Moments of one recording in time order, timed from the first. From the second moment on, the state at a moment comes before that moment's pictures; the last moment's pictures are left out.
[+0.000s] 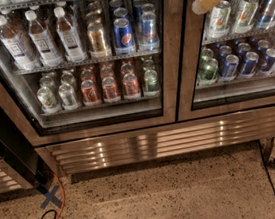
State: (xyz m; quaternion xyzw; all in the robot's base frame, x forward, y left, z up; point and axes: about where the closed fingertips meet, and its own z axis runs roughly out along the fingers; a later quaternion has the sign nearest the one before) arm 0.642 -0.175 1.064 -0.56 0.68 0.14 0.46
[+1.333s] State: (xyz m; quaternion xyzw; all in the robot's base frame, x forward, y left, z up) arm 0.655 -0.162 1.084 -0.57 0.66 0.12 0.47
